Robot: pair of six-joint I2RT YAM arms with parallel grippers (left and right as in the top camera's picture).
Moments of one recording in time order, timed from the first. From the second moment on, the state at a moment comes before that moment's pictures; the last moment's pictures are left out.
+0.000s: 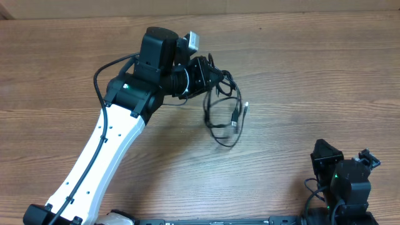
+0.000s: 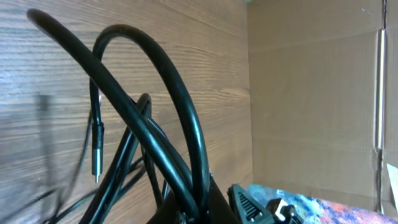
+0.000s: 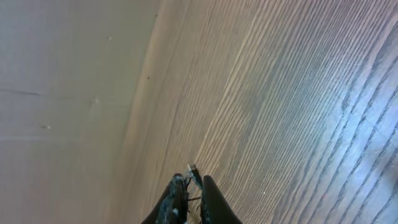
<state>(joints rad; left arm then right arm) -0.42 1.50 1.48 -0.66 0.60 -0.83 0.06 0.29 0.52 -0.79 0.15 1.25</state>
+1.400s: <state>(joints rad) -0.65 1.50 1.48 -0.38 1.00 -0.42 0.06 0.29 0.52 -0.47 -0.35 0.63</state>
